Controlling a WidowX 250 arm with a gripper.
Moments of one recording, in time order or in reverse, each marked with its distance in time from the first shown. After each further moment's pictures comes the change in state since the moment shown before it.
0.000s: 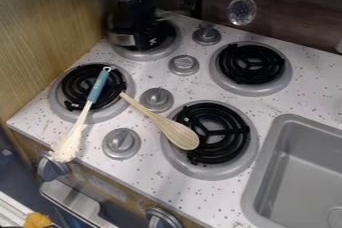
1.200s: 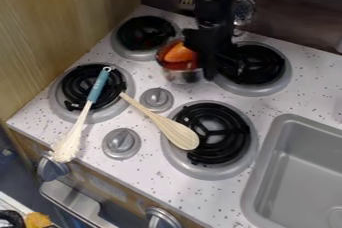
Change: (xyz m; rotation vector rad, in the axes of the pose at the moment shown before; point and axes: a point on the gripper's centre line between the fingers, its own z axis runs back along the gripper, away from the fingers) arm 0.047 -0.170 0.024 -0.058 0.067 0.235
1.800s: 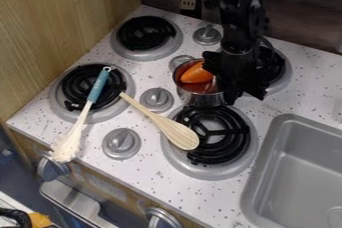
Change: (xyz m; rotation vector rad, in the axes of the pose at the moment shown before) arm -0.009 -0.036 -0.011 0.021 -0.036 -0.008
